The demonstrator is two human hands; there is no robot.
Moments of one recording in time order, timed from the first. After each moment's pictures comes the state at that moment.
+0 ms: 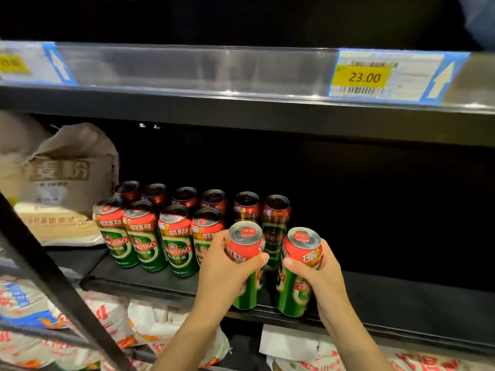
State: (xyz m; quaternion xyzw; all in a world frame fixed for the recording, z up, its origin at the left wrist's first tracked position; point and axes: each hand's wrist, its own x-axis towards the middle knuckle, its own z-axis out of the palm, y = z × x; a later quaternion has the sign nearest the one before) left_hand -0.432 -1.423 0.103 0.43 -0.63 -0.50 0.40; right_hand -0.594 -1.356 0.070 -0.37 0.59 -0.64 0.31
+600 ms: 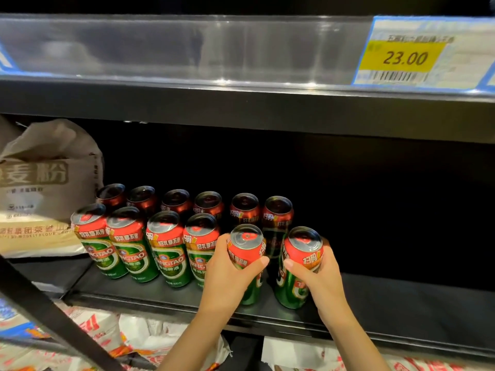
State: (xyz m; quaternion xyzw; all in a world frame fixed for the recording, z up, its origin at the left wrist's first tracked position) left_hand -0.454 -1.459 0.071 0.42 -0.67 -0.48 0.38; right_hand -0.610 -1.386 0.042 -0.37 0.61 -0.64 0.29
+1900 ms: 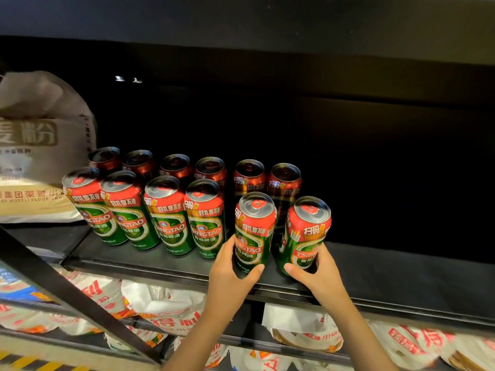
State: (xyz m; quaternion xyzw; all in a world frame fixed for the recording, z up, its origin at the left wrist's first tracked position) left_hand -0.445 -1.454 -0.038 0.43 -0.71 -0.40 0.38; right_hand -0.615 -1.371 -0.010 -0.41 0.69 -0.51 0.30
